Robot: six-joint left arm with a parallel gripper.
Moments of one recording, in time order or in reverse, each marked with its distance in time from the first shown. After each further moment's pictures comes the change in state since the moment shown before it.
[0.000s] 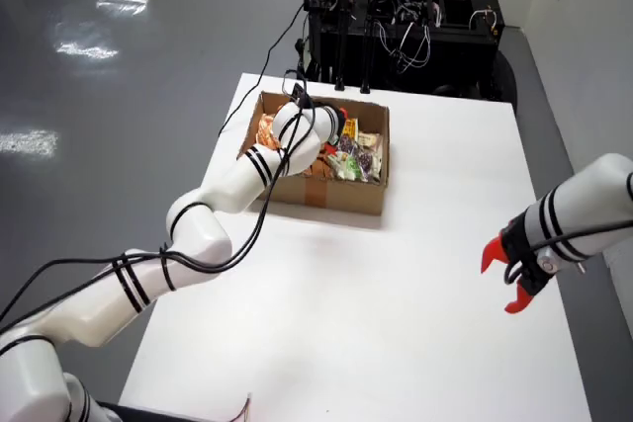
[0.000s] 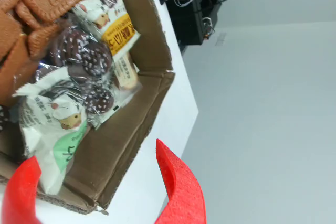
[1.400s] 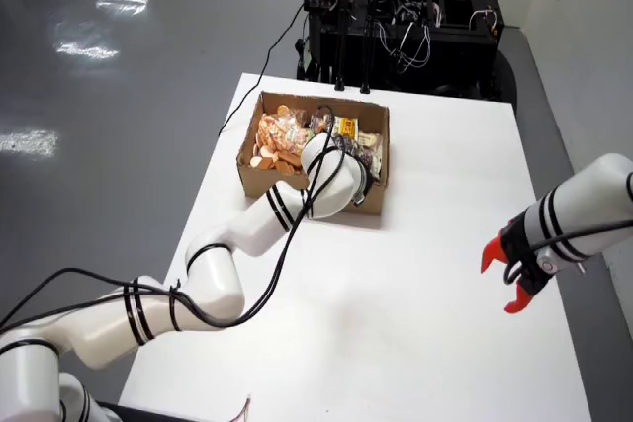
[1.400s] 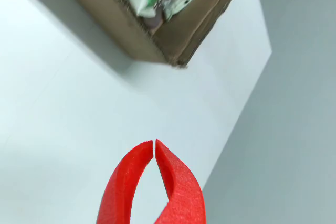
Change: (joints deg) arm -14.8 1.7 -13.2 -1.5 28.3 2.3
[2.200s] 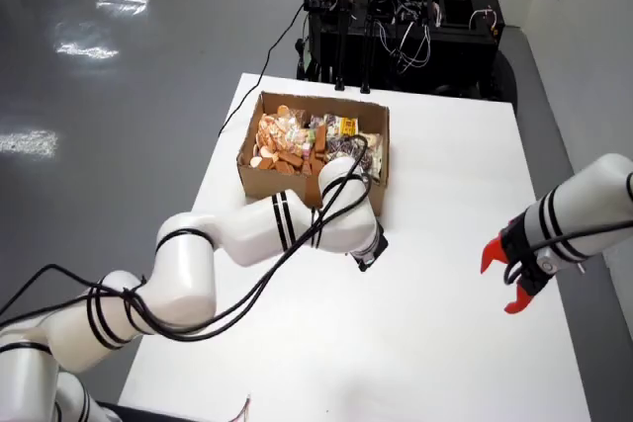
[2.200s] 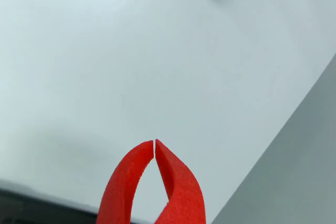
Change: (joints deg) arm -11.3 -21.9 36.8 -4.8 2.7 -5.4
